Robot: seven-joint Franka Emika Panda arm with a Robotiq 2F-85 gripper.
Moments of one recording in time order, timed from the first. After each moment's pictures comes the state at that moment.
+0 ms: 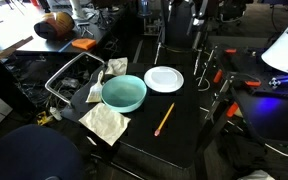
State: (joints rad) arm 0.18 -0.25 0.08 -2.75 0.03 2.63 -0.27
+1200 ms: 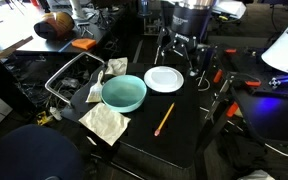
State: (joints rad) arm 0.19 0.12 0.15 -2.71 -0.03 2.93 -0.37
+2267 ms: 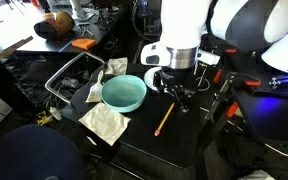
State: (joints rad) arm 0.19 0.54 0.15 -2.51 -0.16 3.05 -0.32
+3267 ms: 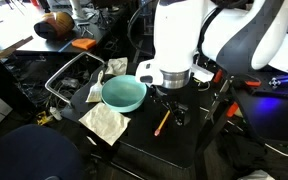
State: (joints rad) arm 0.32 0.67 0.07 -2.40 -0.18 3.05 -0.22
